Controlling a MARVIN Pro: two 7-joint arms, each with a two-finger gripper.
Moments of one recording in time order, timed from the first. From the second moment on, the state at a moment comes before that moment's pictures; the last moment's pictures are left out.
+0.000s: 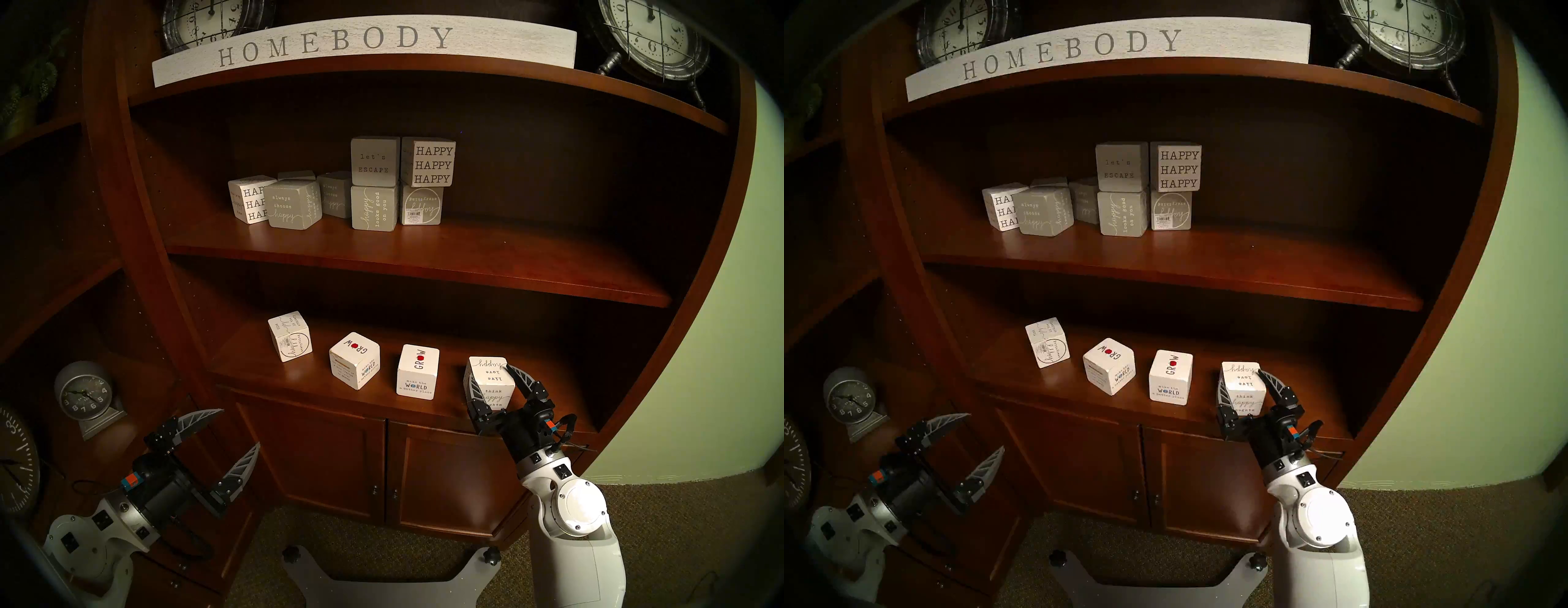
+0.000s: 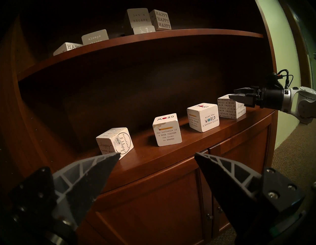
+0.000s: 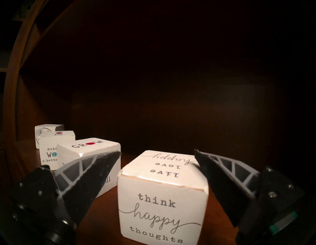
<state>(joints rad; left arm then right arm) 2.55 -1.16 -2.02 -2.20 -0.36 -0.28 -0.52 -1.88 -1.64 1.73 -1.77 -0.01 -0.31 0.45</state>
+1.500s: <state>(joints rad) 2.55 -1.16 -2.02 -2.20 -0.36 -0.28 -0.52 -1.86 -1.63 1.69 -1.74 -0.08 -0.31 0.35</state>
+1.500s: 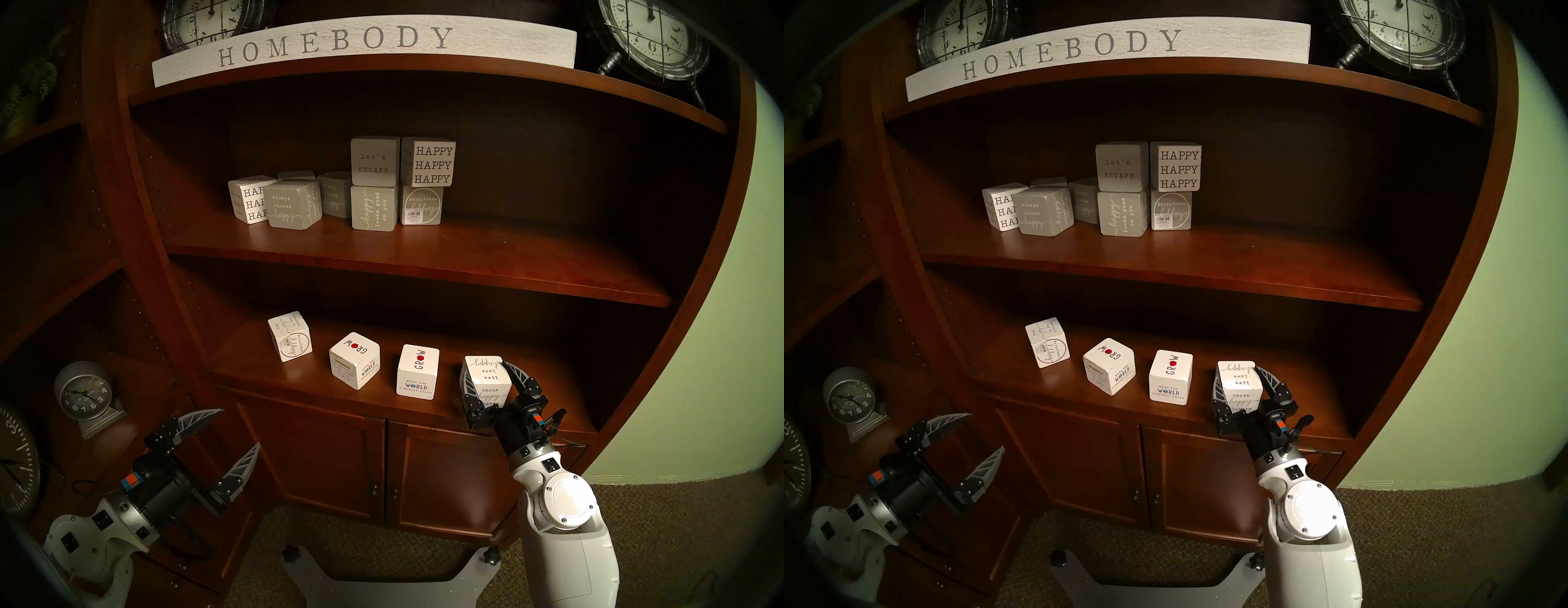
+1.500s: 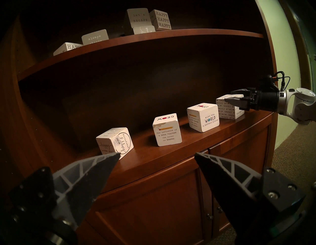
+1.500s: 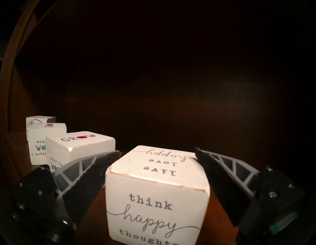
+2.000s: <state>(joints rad) 2.55 -1.16 -2.02 -2.20 -0.36 -0.28 -0.52 -1.89 -1.63 1.67 -1.74 -0.09 -0.33 0.29</state>
